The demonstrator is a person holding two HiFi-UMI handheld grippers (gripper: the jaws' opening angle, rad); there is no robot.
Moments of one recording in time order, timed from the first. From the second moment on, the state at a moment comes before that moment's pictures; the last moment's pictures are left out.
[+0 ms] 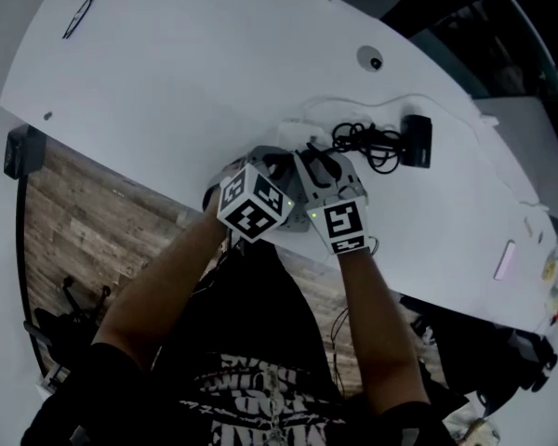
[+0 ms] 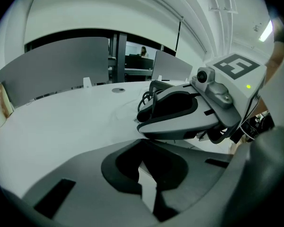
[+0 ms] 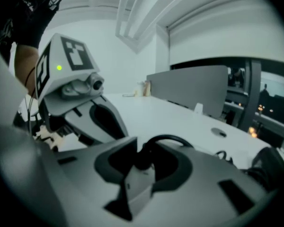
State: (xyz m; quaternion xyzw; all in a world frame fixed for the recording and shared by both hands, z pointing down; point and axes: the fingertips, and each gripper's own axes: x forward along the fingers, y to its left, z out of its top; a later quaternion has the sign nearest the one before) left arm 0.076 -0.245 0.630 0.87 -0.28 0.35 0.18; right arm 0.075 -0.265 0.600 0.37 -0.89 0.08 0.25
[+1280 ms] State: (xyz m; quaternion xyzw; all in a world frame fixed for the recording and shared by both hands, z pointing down) left arm -0.044 -0.211 0.382 0.88 -0.47 0.03 0.06; right arm 0.150 -0.154 0.424 0.50 -0.86 0.11 0.04
